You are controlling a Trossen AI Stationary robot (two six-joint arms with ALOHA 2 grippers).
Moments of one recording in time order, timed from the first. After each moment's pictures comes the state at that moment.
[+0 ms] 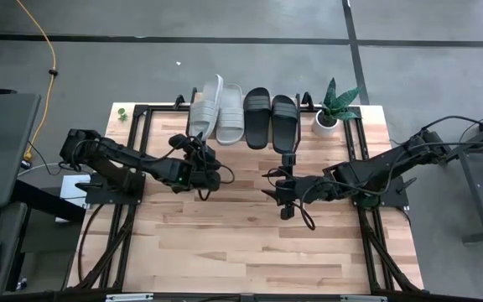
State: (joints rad) left arm -0.01 1.51 0.89 -0.43 -1.44 -0.23; right arm 0.37 1.37 1.16 -0.37 0.54 -0.18
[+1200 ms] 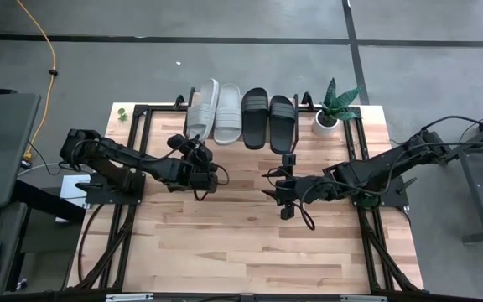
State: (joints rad) left arm -0.01 1.51 0.89 -0.63 -1.31 -0.42; right arm 0.37 1.37 1.16 -0.37 0.54 -0.18
